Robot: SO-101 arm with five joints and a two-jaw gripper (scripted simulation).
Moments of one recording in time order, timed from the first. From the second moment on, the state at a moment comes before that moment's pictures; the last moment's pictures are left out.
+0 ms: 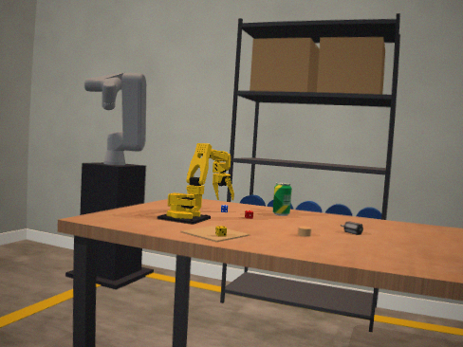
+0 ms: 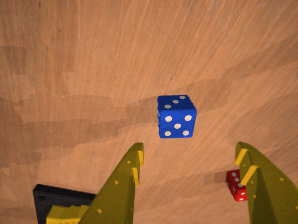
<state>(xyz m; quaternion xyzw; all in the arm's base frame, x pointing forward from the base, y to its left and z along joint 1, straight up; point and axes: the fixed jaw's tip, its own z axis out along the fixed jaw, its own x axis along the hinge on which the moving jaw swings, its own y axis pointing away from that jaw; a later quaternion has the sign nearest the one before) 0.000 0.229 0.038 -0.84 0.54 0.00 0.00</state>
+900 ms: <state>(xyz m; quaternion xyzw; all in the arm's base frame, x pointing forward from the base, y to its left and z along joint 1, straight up) 0.000 0.229 0.004 -0.84 0.54 0.00 0.00</state>
